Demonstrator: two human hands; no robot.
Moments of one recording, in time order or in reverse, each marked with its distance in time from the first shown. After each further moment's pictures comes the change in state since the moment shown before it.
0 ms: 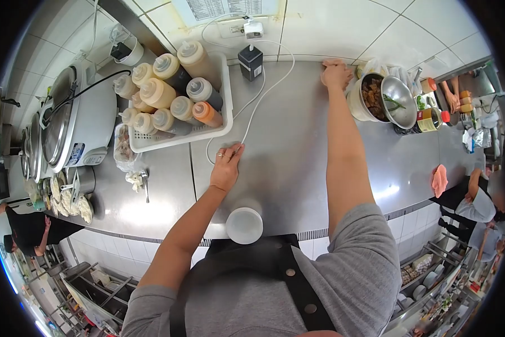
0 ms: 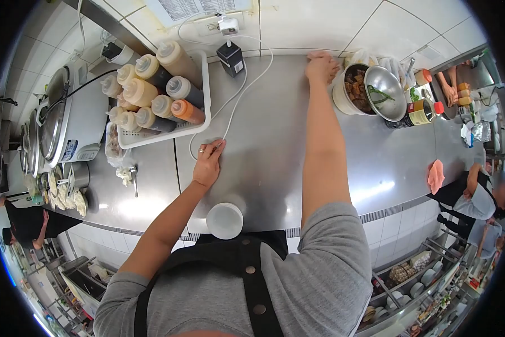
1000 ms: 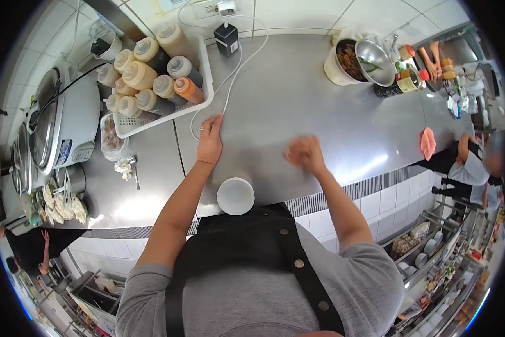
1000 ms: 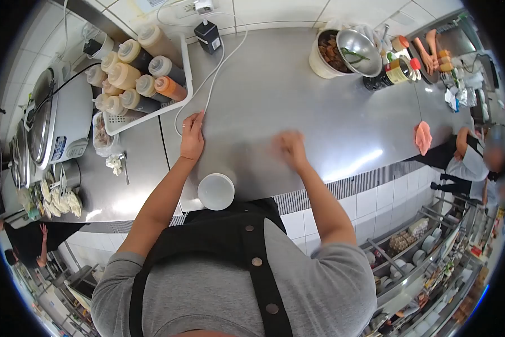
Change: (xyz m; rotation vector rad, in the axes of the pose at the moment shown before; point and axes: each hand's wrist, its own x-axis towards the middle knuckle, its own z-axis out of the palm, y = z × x) left_hand -0.006 -0.002 0.003 -0.113 0.075 -0.084; right_hand -0.217 0.204 -0.225 0.579 -0.948 -0.692
